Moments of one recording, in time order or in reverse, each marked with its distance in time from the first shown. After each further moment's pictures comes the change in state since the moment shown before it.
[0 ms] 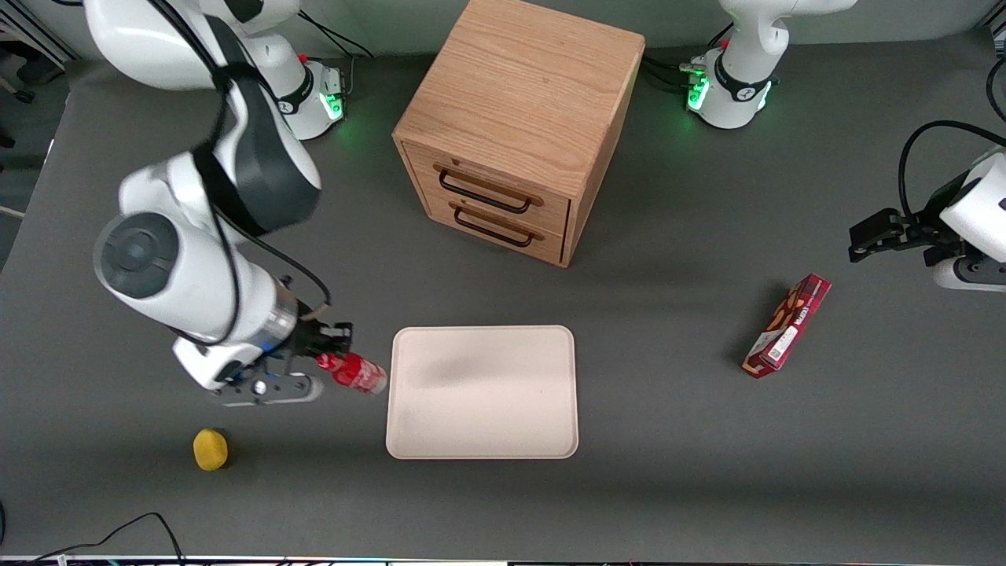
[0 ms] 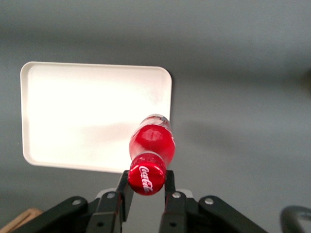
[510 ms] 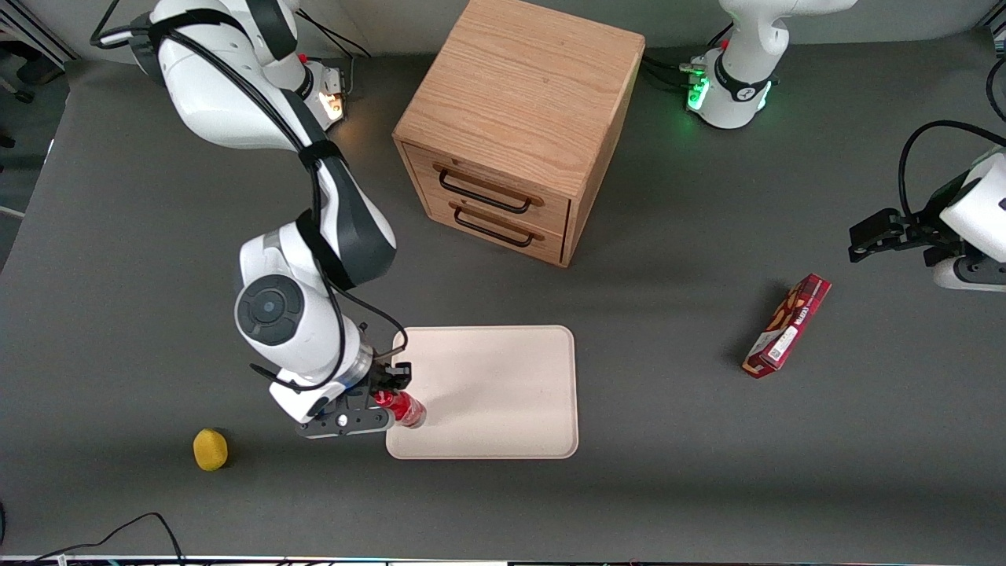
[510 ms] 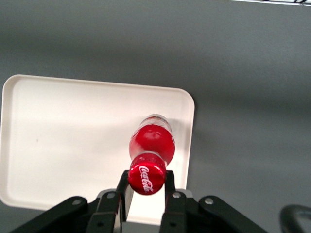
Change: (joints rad) arm 0.076 0.156 -0.052 0.014 0.000 0.201 0.003
